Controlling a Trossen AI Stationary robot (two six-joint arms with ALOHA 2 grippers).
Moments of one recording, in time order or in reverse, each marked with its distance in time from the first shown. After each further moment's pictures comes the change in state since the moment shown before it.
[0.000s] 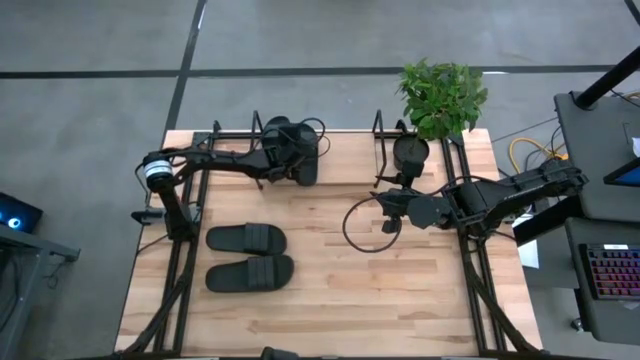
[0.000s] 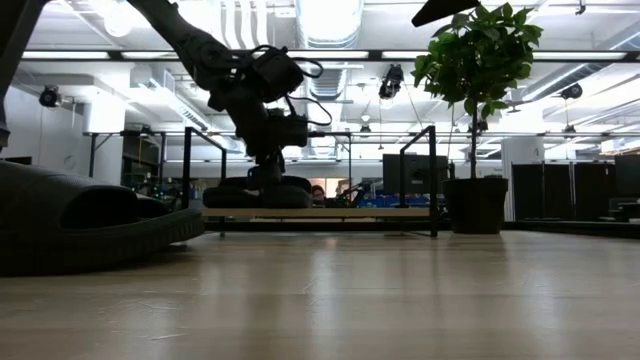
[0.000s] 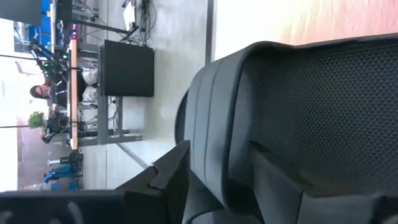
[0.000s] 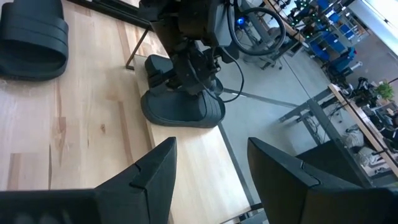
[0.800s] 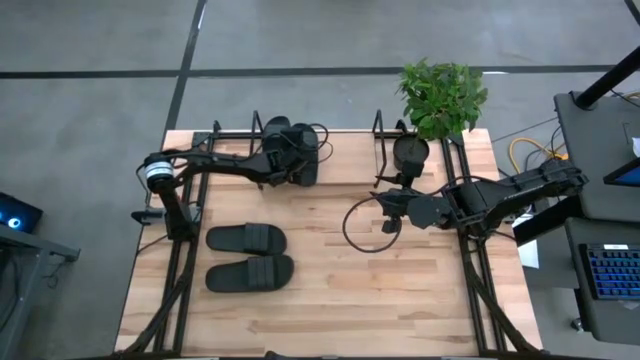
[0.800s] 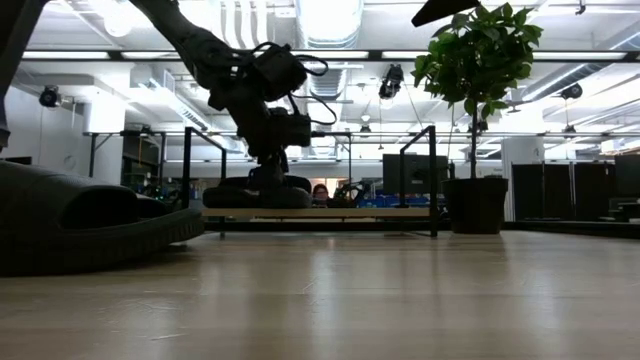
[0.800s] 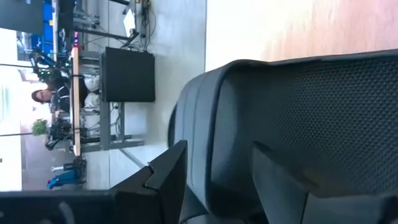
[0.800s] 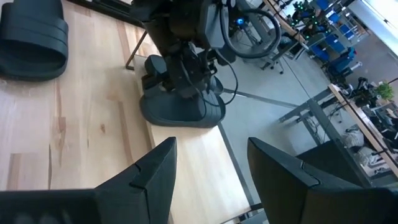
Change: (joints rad) left arm -0.034 0.005 -0.002 0.001 -0.018 0.000; right arm 0.000 0.000 0.000 0.001 0.000 -0.001
